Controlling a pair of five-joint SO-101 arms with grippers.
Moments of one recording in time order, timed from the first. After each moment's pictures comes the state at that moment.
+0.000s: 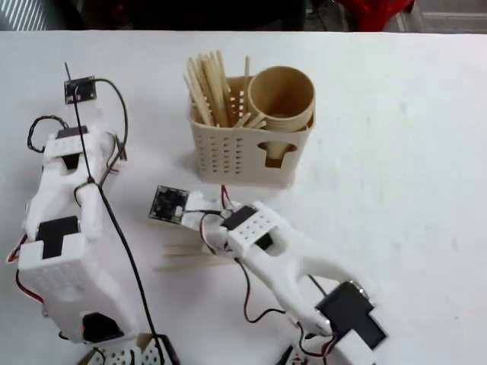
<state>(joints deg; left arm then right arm) -19.9 21.1 12.2 47.2 5.8 -42.2 -2.6 45.8 34.5 39.4</state>
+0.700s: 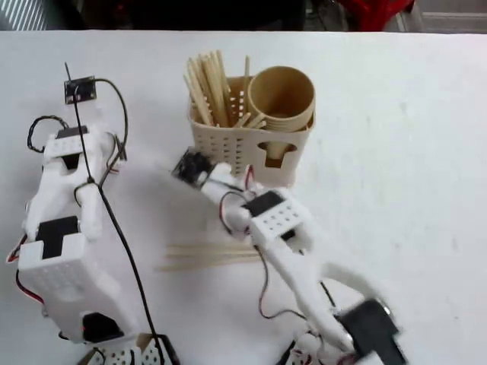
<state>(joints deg) -19.9 21.1 12.2 47.2 5.8 -33.8 -17.4 44.5 41.5 29.6</state>
